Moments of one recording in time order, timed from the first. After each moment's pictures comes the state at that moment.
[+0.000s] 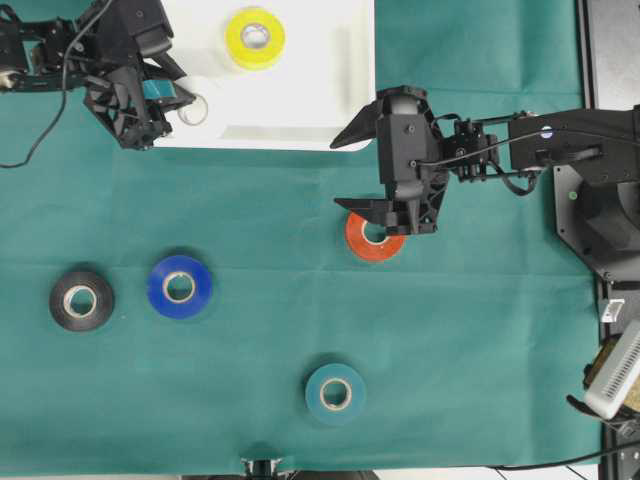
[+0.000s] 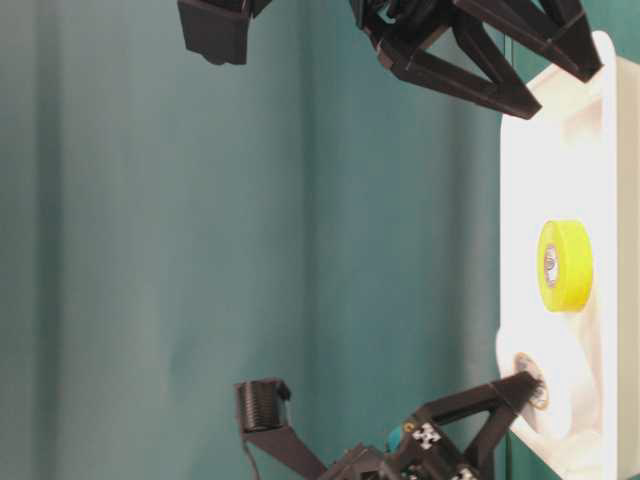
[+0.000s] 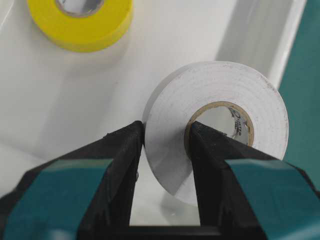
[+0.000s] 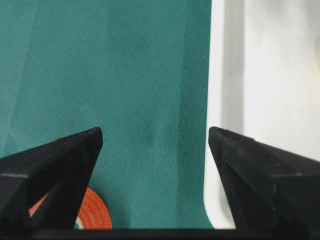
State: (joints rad) left arm 0.31 -0.10 0.81 -0.02 0.06 -0.08; right arm -0.04 -0.17 0.90 -0.17 -0.05 0.18
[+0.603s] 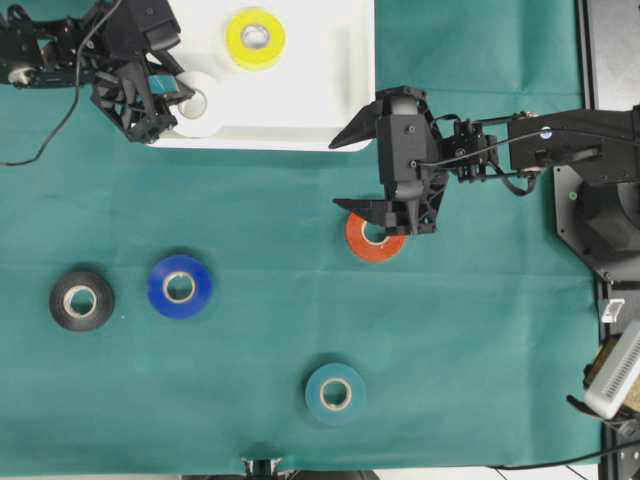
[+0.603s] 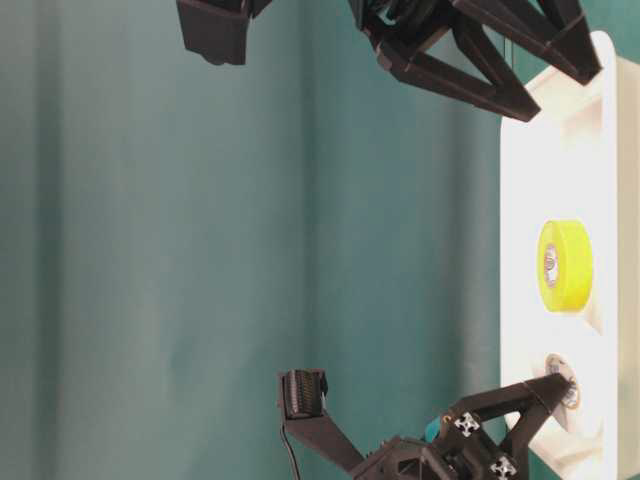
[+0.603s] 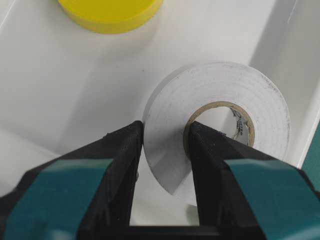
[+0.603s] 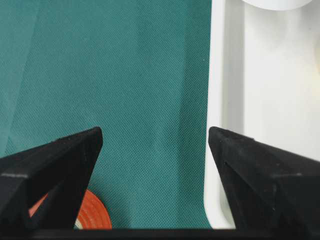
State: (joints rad) left arm 0.34 -0.02 0.81 -0.02 0.03 -0.08; right arm -0.04 -0.17 0.90 -0.18 -0.06 0.18
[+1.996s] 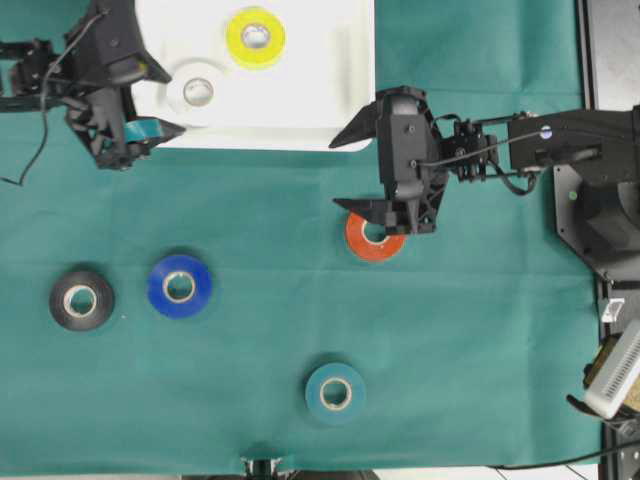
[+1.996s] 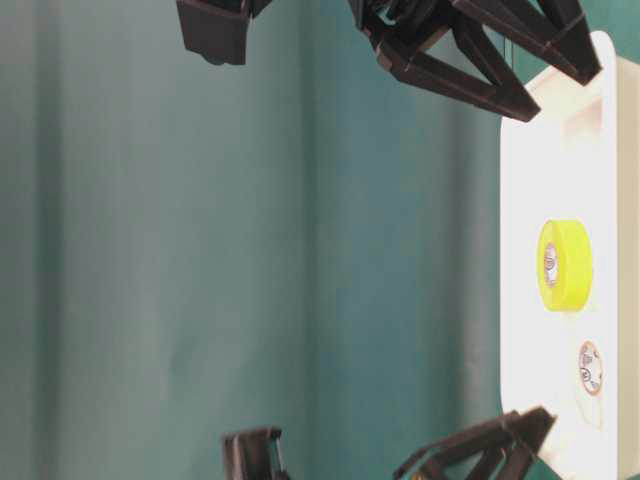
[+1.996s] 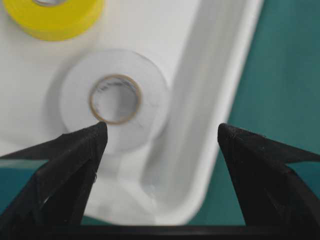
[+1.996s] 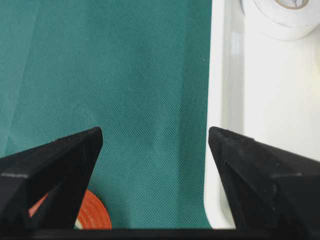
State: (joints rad) left arm 0.24 -0.19 0.92 -0.02 -0.01 -0.04; right arm -0.04 -0.17 0.90 -0.17 -0.06 0.18
